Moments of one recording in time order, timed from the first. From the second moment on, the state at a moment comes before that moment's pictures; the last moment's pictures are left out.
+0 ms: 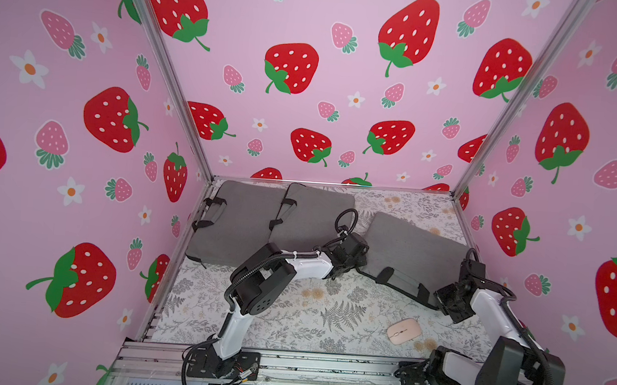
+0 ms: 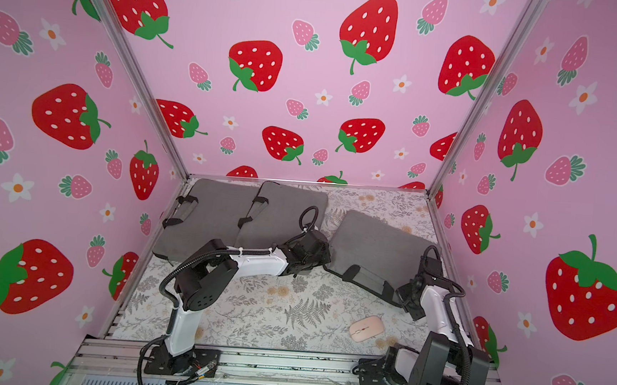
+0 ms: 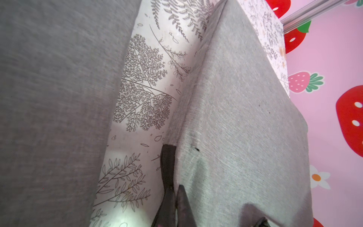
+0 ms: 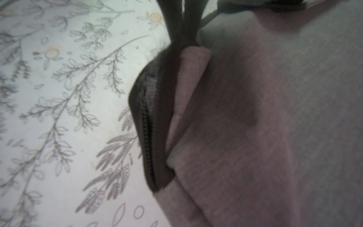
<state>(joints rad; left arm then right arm) -0.87 2.06 1.29 0.03 -0.11 -1.01 -0.20 1.16 0.61 -0.81 -0.01 0.81</state>
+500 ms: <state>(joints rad) -0.88 1.97 1.15 0.11 -0.08 -1.04 -0.41 1.15 0.56 -0.47 -0.28 0.75</state>
